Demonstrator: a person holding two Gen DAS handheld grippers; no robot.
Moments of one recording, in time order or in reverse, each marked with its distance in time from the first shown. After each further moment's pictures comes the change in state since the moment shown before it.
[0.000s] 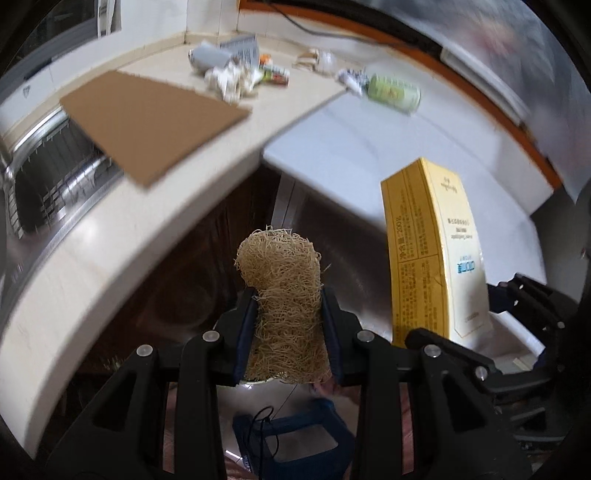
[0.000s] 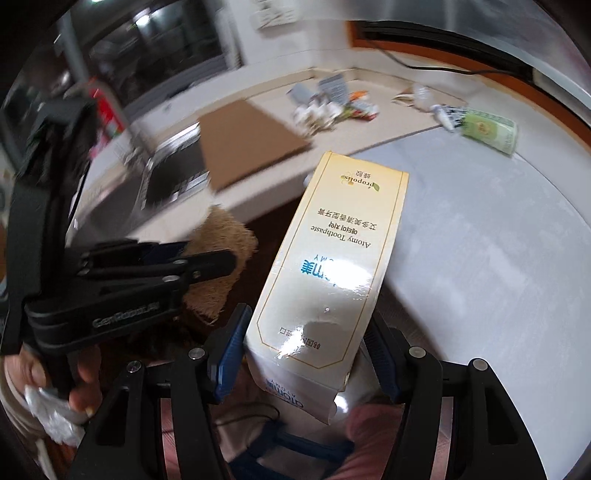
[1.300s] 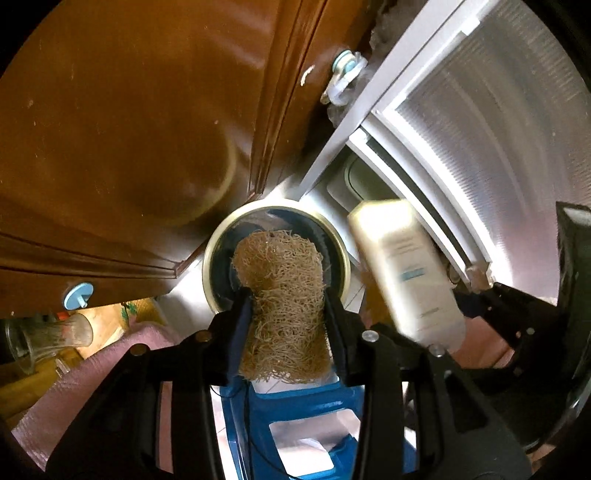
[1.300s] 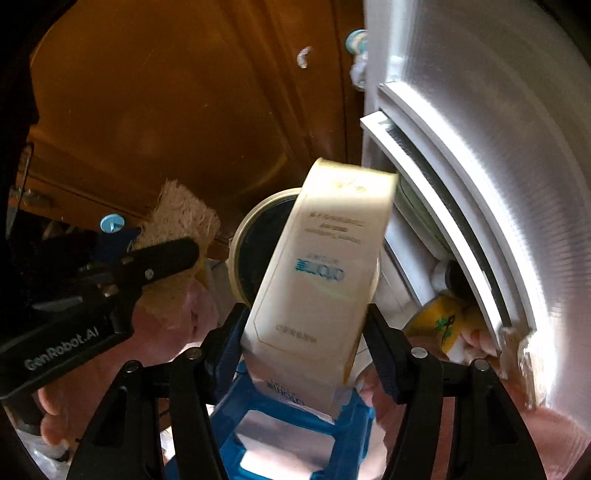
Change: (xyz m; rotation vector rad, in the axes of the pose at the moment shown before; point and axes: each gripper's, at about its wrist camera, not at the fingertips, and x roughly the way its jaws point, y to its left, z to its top) left arm 0.267 0.106 -0.157 -0.197 0.304 0.035; right arm 0.331 -0.008 -0.180 0.043 0.460 -0.001
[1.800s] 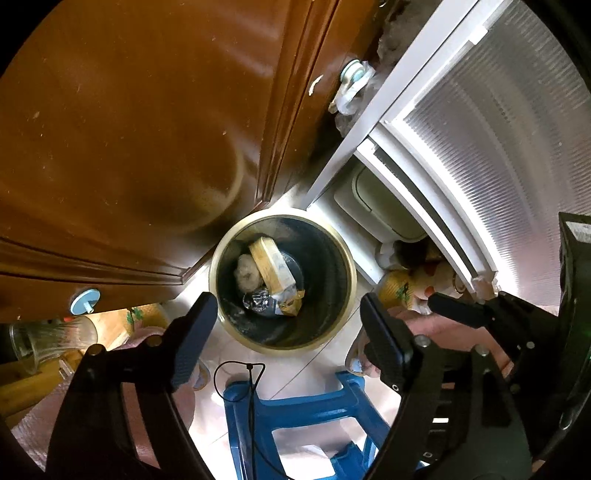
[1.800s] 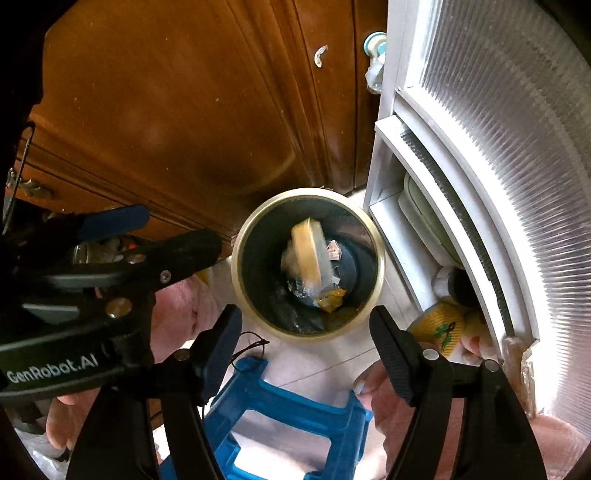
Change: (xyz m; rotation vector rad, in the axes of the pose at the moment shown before) left arm 0.001 0.003 0.006 -0.011 -0.018 0.032; right arm -0.004 0.007 -0.002 -0.022 0.009 0.003
